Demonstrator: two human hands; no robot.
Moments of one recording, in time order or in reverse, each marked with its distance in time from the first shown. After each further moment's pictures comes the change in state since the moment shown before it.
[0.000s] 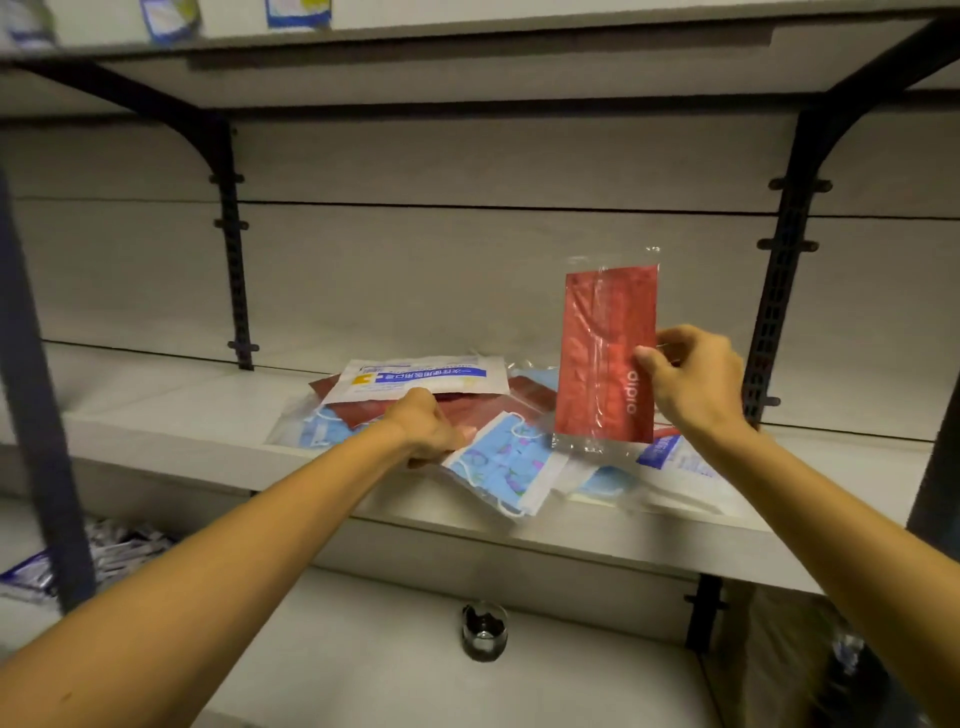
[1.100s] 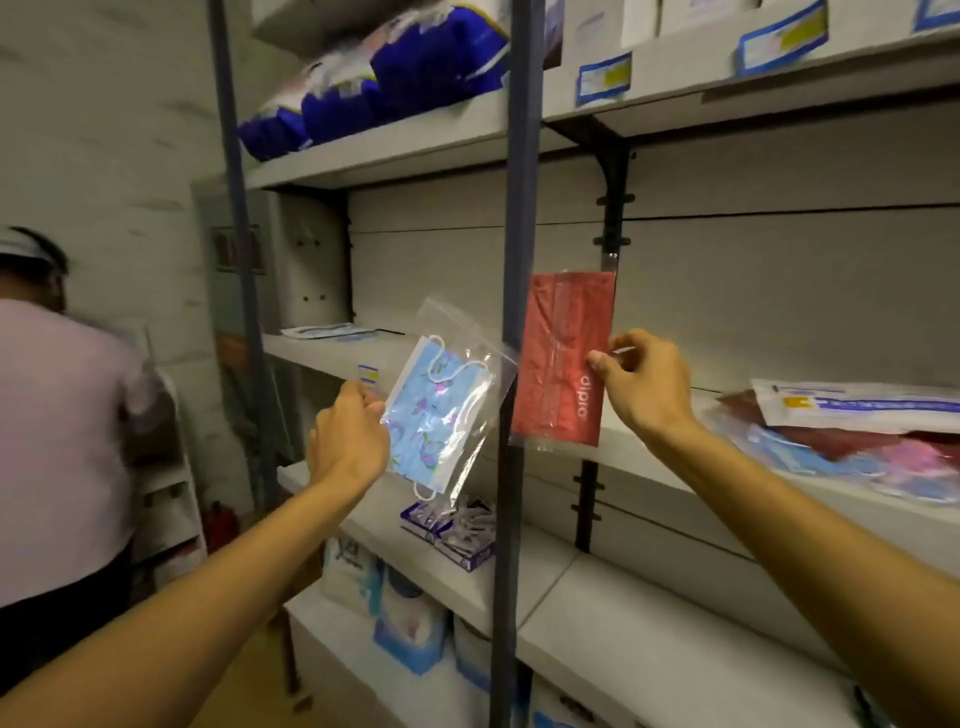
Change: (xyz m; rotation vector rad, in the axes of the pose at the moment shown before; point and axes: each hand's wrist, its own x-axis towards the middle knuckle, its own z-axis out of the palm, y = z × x) left_hand -0.158 -0.370 -0.320 0.130 0.960 -0.260; right_hand -0.192 -0.339 0.323 0.419 -0.392 -0.099
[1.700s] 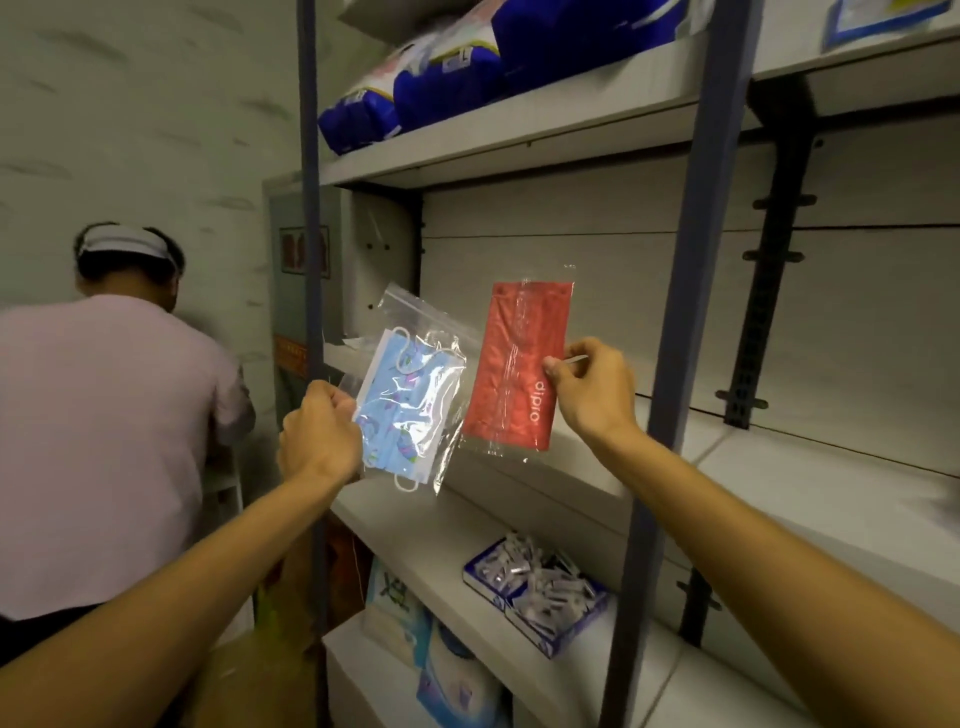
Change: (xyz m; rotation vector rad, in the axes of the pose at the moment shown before) left_hand 0.147 -0.115 -0.005 -0.051 0.110 -0.141; right_hand 0.068 -0.032 0.232 0.136 -0.164 -0.029
